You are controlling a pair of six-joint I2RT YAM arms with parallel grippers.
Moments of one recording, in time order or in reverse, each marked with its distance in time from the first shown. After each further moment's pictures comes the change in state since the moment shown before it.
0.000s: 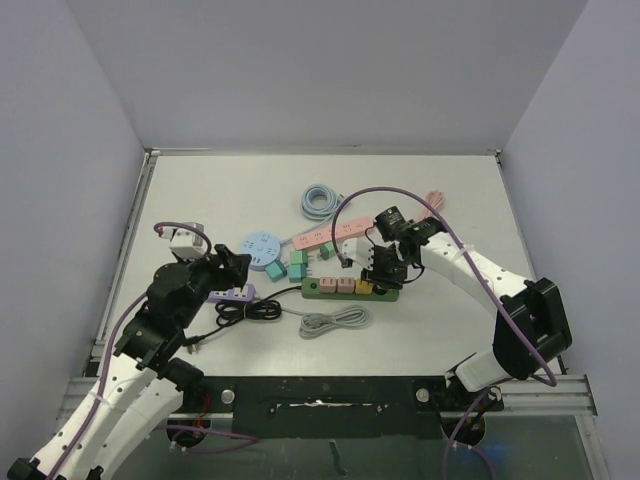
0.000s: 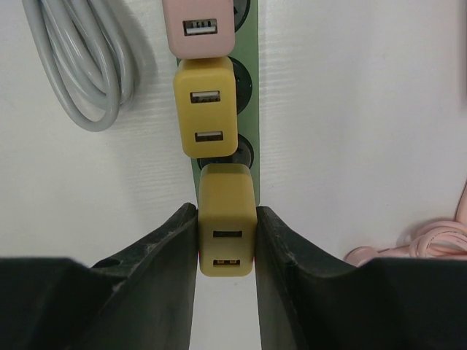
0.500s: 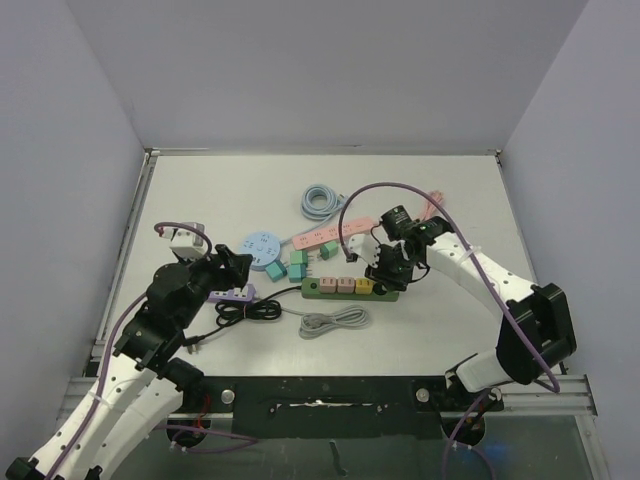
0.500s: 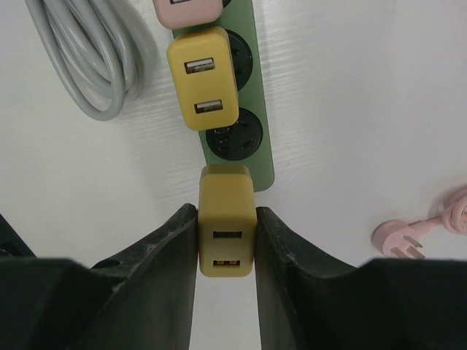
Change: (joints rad) left arm -0.013 -0.002 0.003 0.000 0.006 0.000; right arm -0.026 -0.056 0.000 -0.044 0.007 0.108
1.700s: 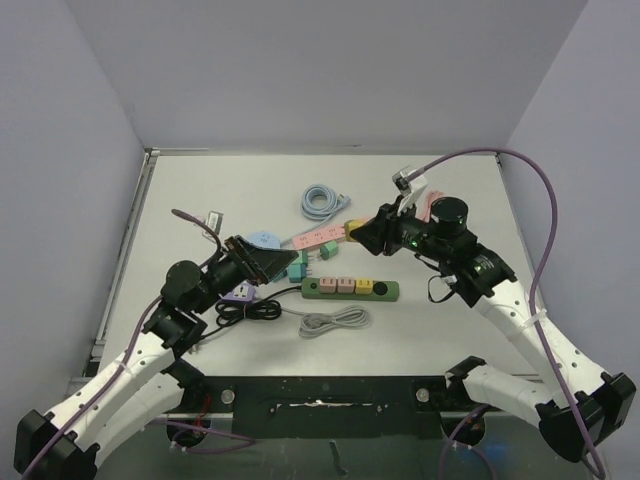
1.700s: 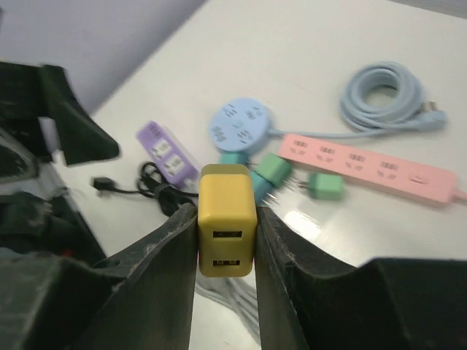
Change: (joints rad) left arm -0.080 0.228 -0.108 0.734 0.476 -0.614; right arm 0.051 -0.425 -0.130 0.785 -0.169 1.176
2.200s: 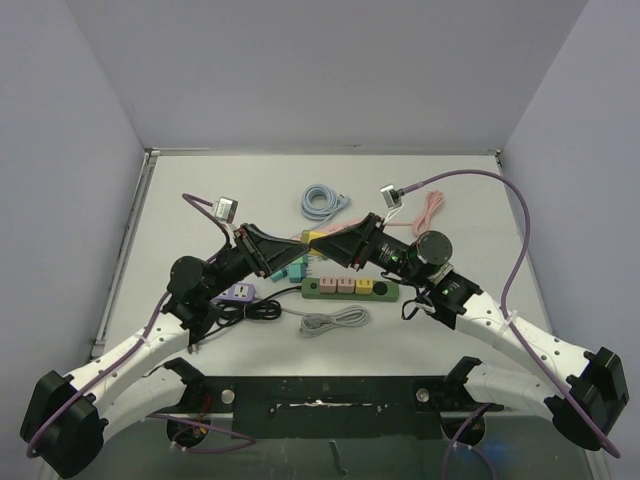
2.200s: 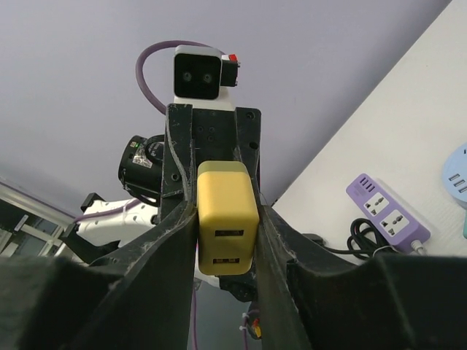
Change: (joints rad) left arm -0.027 0.162 0.034 0.352 0.133 -0.221; right arm 0.210 0.022 -0.212 0.607 0.020 0.598
